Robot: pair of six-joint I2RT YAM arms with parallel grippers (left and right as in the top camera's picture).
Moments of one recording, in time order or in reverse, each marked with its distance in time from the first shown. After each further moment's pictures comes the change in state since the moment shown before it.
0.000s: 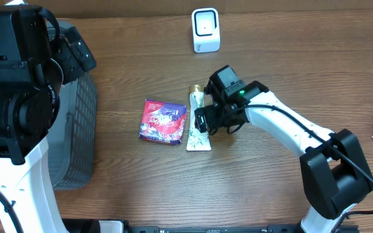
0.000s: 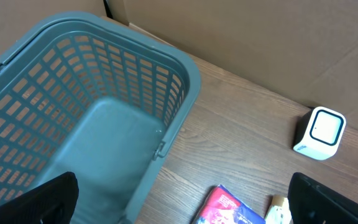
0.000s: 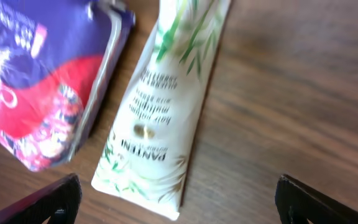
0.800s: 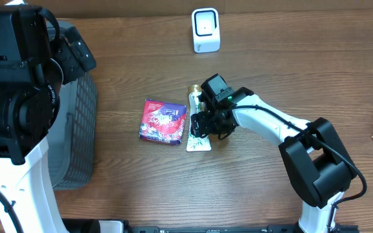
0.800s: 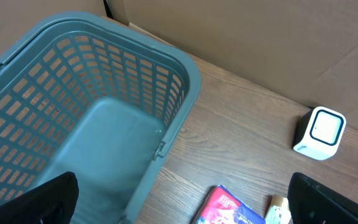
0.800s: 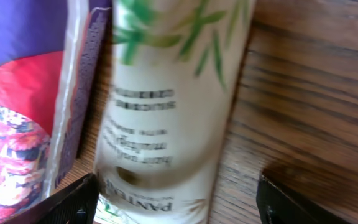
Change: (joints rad) left arm 0.000 0.000 0.000 0.000 0.000 0.000; right arm 0.046 0.113 -0.018 0.079 -0.039 0.103
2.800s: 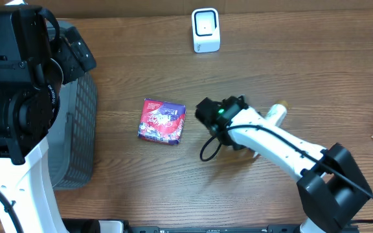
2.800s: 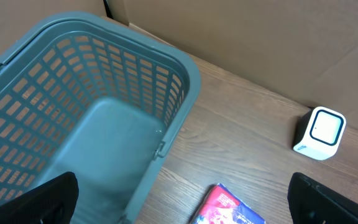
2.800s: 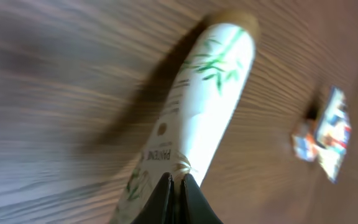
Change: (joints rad) left arm 0.000 0.000 0.000 0.000 0.000 0.000; right arm 0.167 -0.166 0.019 -0.617 0.919 0.083
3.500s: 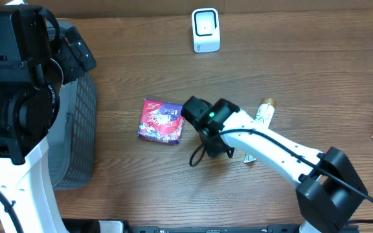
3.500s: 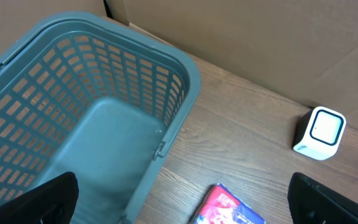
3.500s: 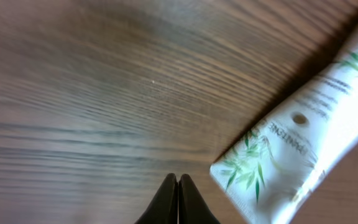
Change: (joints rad) left arm 0.000 0.000 0.000 0.000 0.000 0.000; right arm 0.044 0.011 0.129 0.047 -0.416 0.021
